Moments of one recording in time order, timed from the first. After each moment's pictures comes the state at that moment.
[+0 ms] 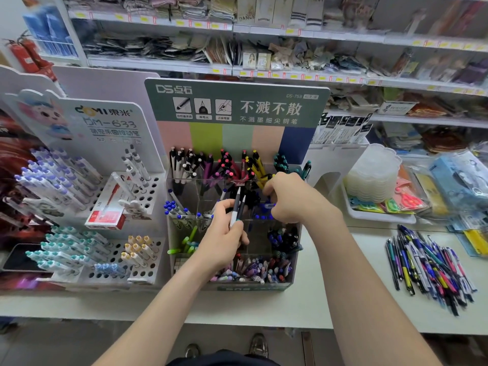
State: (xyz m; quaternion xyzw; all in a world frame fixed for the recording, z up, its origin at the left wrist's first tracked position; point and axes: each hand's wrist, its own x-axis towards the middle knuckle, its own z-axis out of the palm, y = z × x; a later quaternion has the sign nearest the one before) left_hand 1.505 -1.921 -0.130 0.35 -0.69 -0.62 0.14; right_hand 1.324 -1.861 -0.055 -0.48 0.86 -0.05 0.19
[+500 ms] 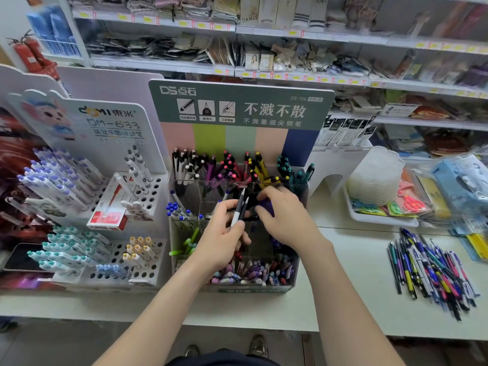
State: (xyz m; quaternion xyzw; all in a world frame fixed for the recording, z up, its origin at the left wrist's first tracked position) left_hand 1.507 -1.925 -0.129 0.35 -0.67 -0.63 0.16; right_hand 1.341 -1.848 -0.111 -0.48 0.84 -0.23 0.11
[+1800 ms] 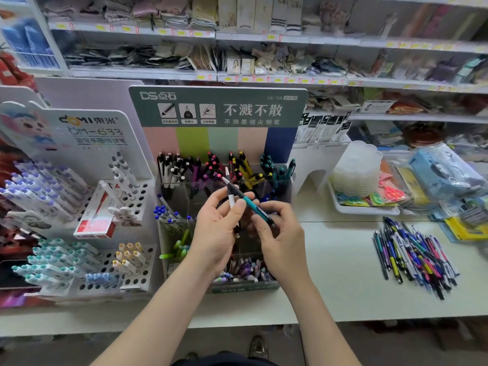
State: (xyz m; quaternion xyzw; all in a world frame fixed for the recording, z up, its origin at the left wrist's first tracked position) left_hand 1.487 -1.901 -0.097 0.27 -0.44 -0.81 0.29; right_hand 1.408 -1.789 -0.113 -0.30 0.72 -0.61 0.13
